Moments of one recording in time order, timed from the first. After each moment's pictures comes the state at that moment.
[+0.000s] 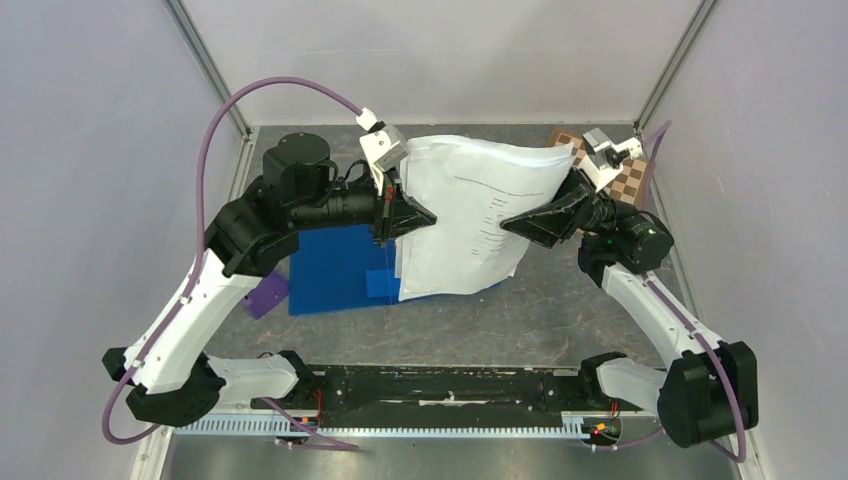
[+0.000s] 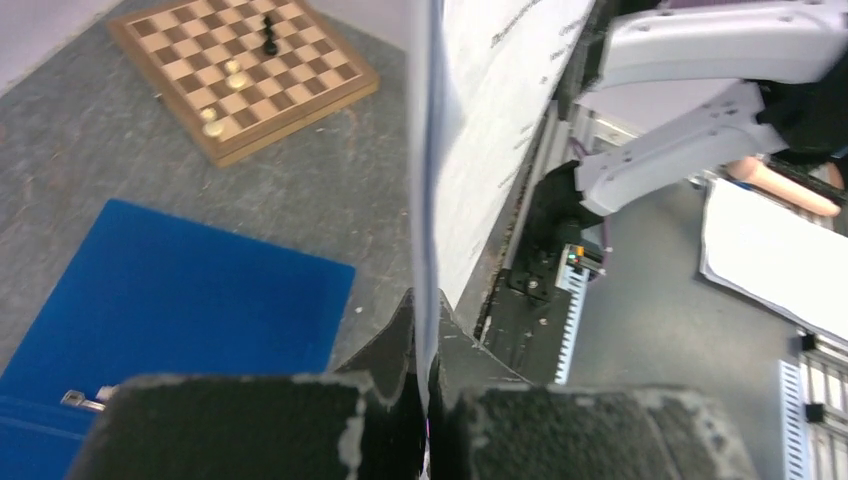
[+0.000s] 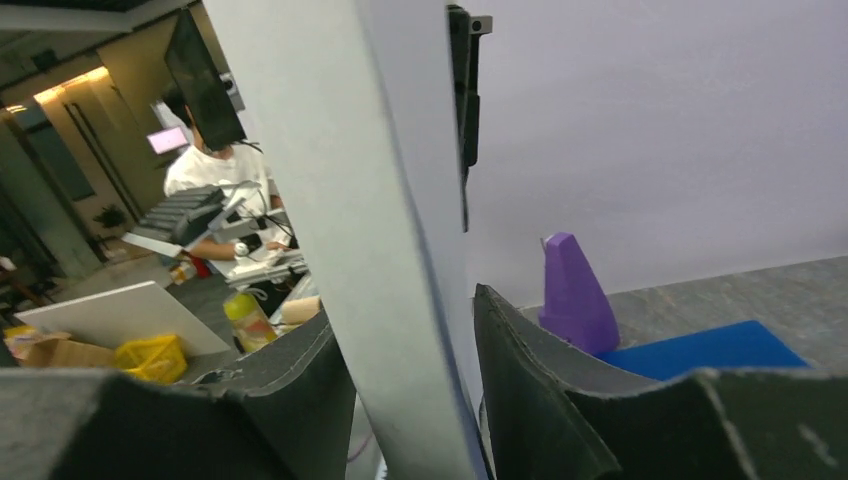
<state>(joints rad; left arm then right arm) -0.79 1.20 1.70 -0.77 0.50 -0.08 0.25 1.15 0.80 1.49 -1.06 1.41</state>
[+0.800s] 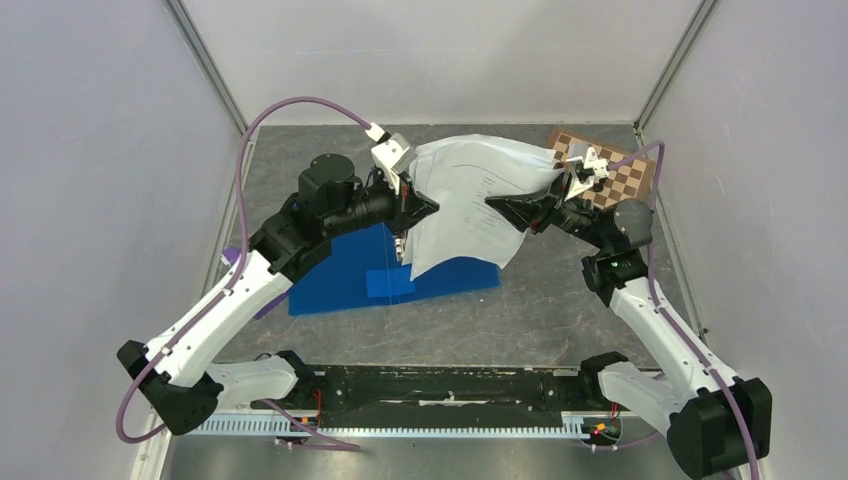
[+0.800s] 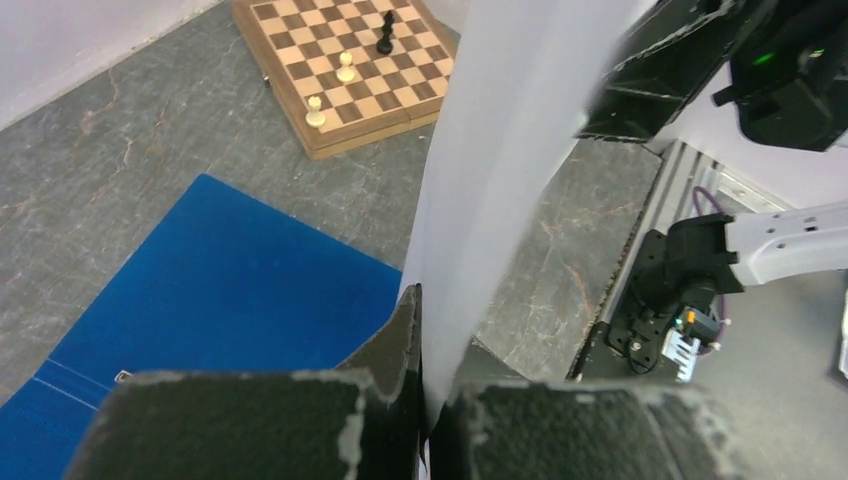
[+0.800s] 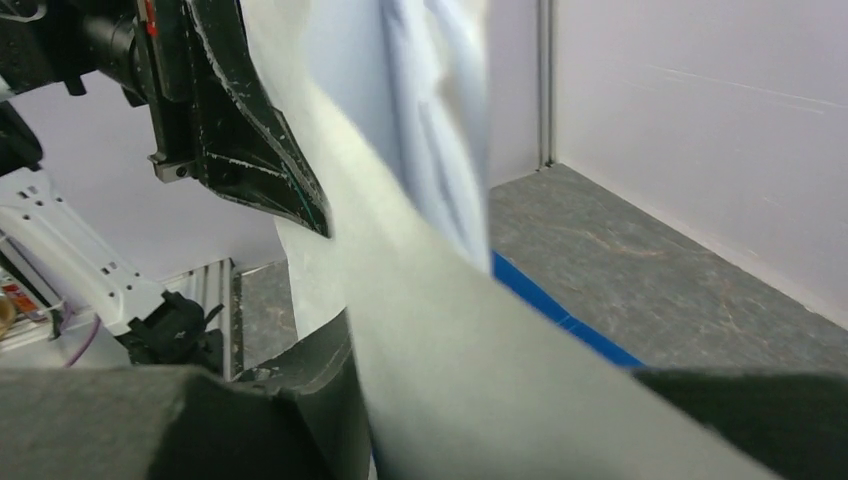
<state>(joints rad) -0.73 1.15 1.33 -0.41 0.33 -0.11 0.28 0.99 0.73 0.67 -0.83 0.45</state>
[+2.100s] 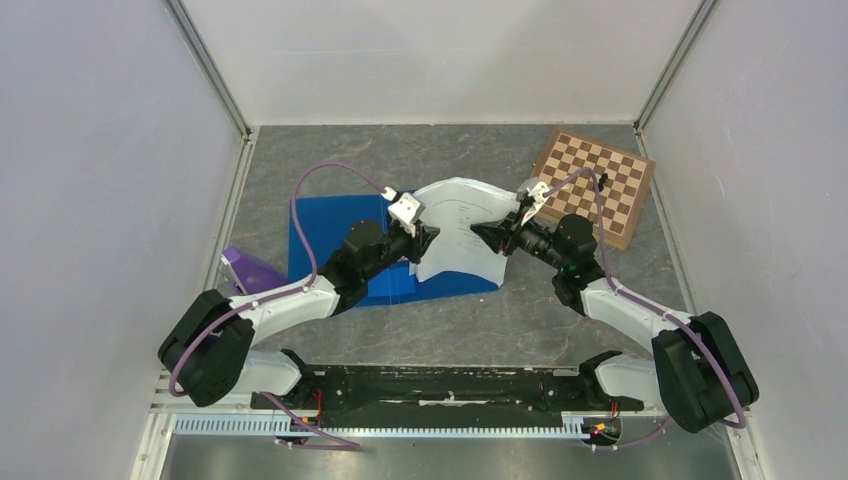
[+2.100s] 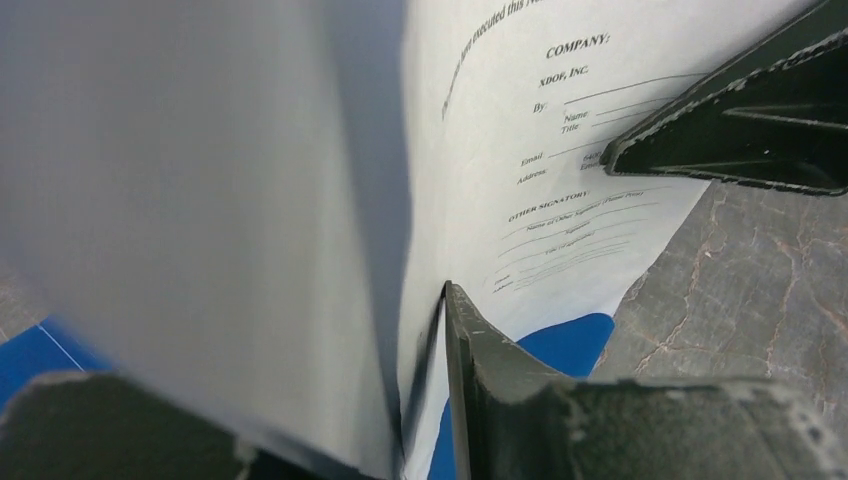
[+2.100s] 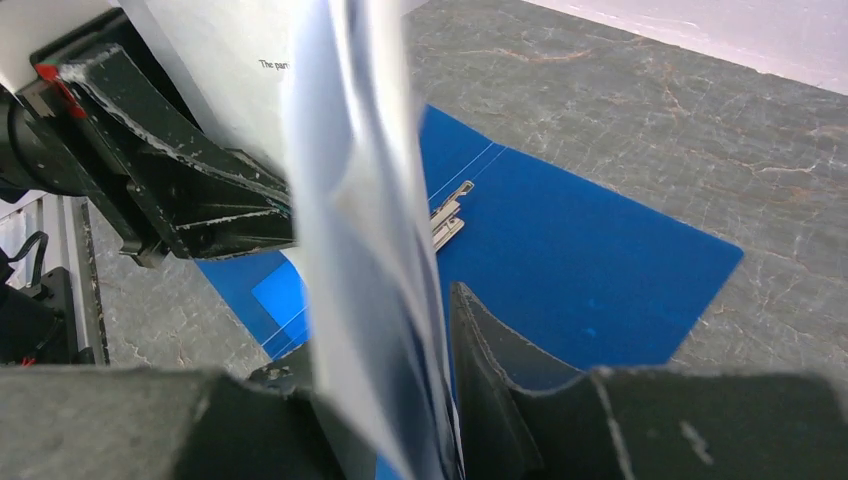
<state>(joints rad) -0.73 1.32 0.61 0.59 0.08 -0.05 0.40 1.22 0.48 0.76 -0.54 0.20</state>
